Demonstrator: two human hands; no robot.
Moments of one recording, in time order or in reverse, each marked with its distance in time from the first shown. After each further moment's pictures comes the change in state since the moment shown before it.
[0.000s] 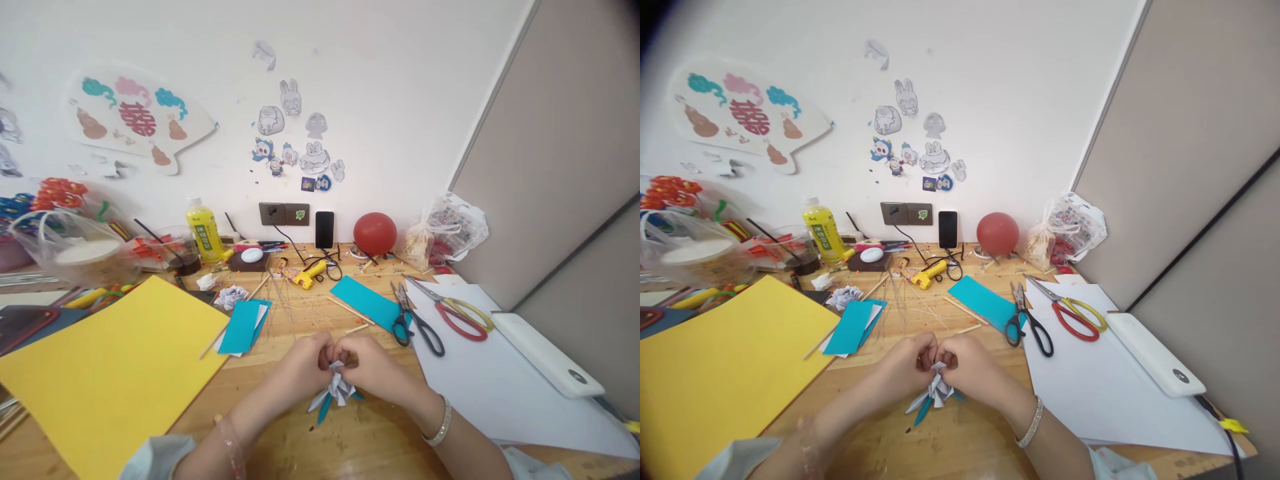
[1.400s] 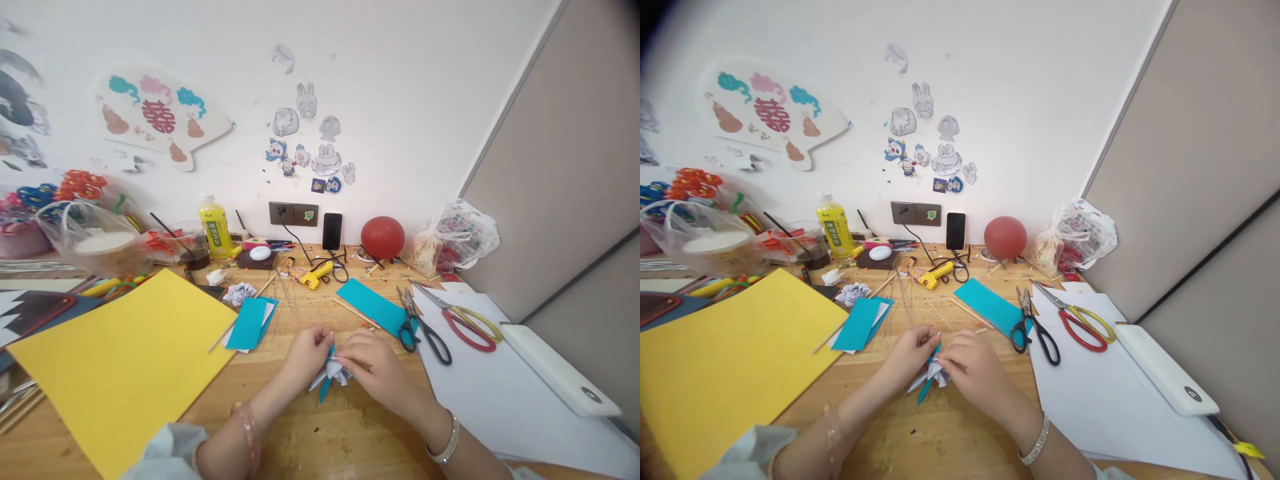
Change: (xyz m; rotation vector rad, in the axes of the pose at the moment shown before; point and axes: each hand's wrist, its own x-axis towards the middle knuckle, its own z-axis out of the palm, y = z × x) left_hand 0.023 -0.019 0.014 -0.420 0.247 -0.171; right_hand -0.005 -0.014 -0.005 -0.229 0.150 -0.332
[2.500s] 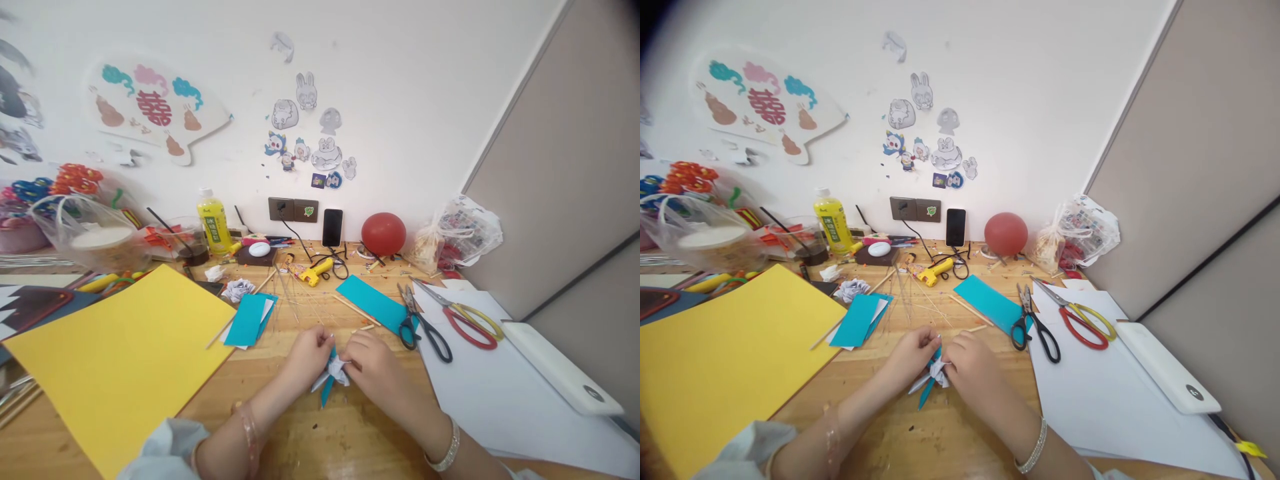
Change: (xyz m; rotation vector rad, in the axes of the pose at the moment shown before) left_hand -0.001 -0.004 0.006 0.090 0.018 -0.032; right_hand -0.008 0.008 0.012 -0.245 0.047 -0.038
